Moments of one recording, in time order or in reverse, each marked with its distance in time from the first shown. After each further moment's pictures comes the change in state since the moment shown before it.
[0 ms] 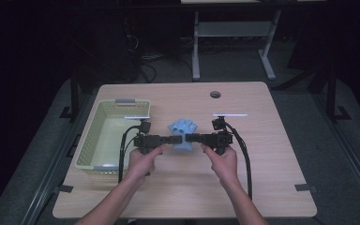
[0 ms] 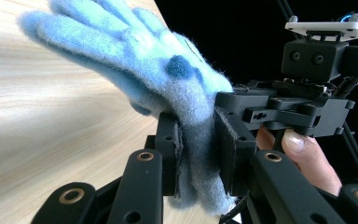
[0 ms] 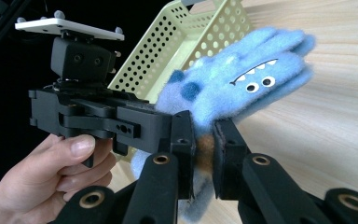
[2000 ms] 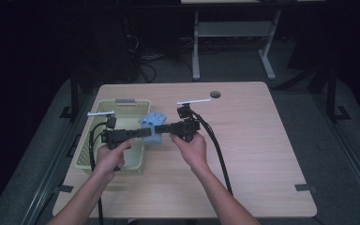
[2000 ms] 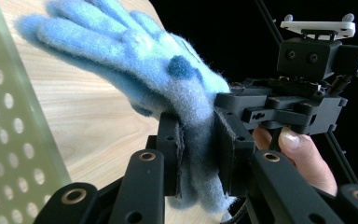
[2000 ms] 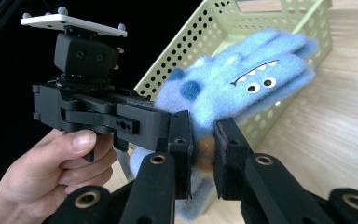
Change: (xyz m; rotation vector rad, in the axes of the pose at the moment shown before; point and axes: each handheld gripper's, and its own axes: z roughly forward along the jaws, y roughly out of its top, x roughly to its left) left arm 0.025 0.015 -0.086 -0.104 0.001 -0.020; right arm 0.048 0.036 0.072 0.080 0.050 -0.089
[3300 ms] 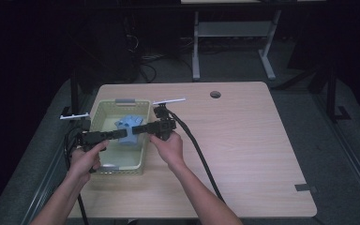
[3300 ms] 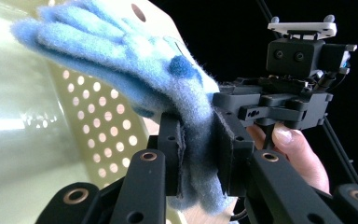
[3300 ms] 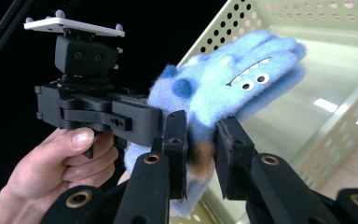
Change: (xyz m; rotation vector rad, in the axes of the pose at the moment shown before) left arm 0.029 0.003 -0.066 -0.035 0.039 -0.026; right arm 0.016 0.011 0.066 0.049 0.090 0.028
